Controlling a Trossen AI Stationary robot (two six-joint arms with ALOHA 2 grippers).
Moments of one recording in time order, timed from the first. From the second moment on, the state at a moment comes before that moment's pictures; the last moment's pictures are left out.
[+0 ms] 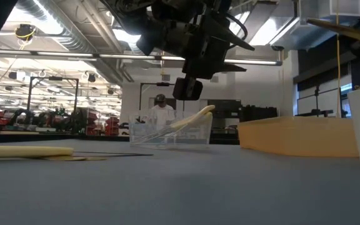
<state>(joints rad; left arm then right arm) 0.03 1.96 1.28 0.15 0.58 -1.09 0.79 1.03 0.65 -0.44 0.33 0.57</state>
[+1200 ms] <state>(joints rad) 0.03 1.96 1.28 0.15 0.56 -1.09 1.00 0.99 0.39 -0.40 0.58 0.87</state>
